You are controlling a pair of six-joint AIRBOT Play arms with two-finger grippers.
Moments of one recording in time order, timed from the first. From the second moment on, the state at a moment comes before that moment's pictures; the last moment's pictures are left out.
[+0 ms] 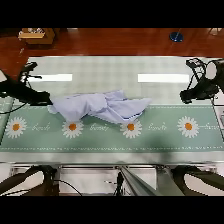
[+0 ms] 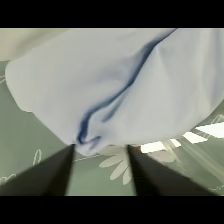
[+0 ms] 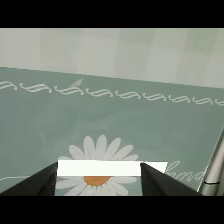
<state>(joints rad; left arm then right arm) 0.21 -1.22 1.06 1.21 -1.32 -1.24 0.01 -1.28 1.18 -1.83 1.34 1.51</state>
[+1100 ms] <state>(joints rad) 0.43 -1.46 0.86 0.78 -1.20 -1.08 0.01 -1.28 1.17 -1.70 1.21 1.52</state>
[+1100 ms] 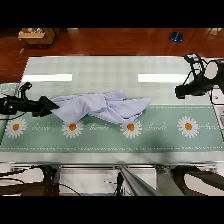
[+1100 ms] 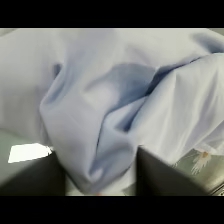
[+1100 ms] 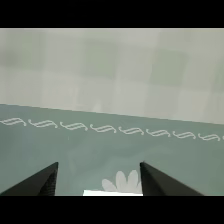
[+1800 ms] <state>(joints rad) 0.36 -1.51 0.86 0.72 -1.25 -1.02 -0.18 -1.31 0.82 -0.86 0.98 1.31</state>
